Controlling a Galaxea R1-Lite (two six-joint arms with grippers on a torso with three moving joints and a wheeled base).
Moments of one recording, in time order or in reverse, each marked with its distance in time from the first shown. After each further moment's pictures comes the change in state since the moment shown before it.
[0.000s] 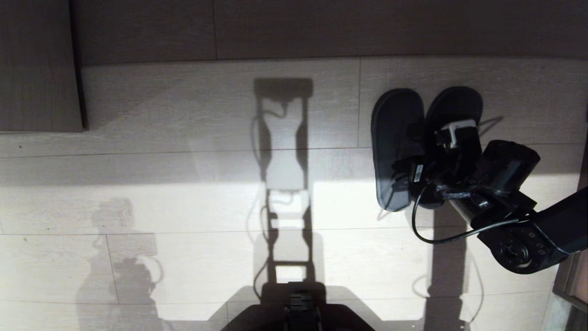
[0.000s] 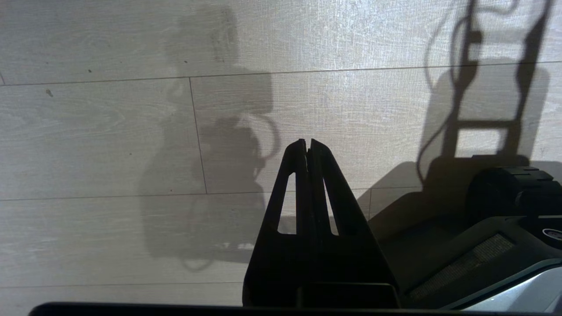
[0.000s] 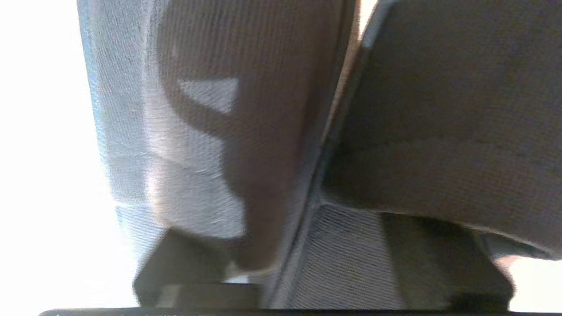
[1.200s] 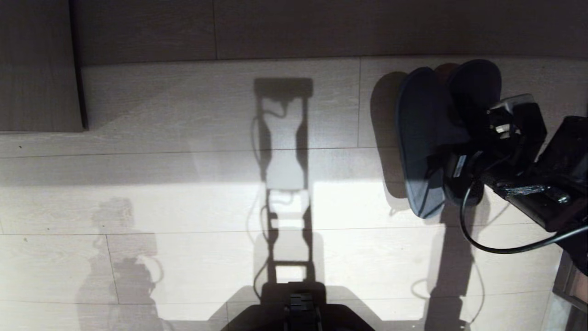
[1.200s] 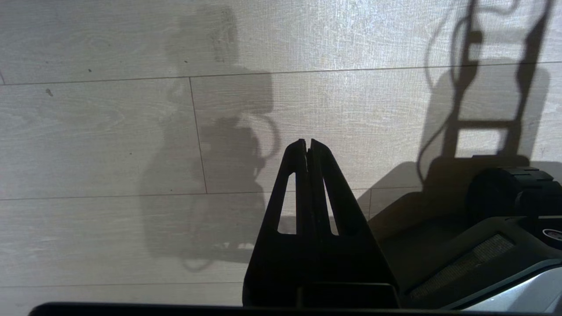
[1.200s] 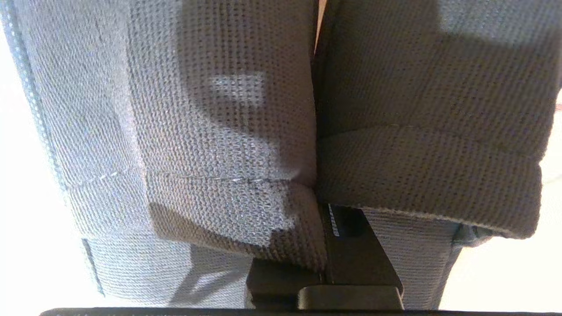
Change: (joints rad) left arm 0.000 0.000 0.000 0.000 0.000 -0.001; right arm -0.045 -0.332 0.073 0.287 0.135 0.016
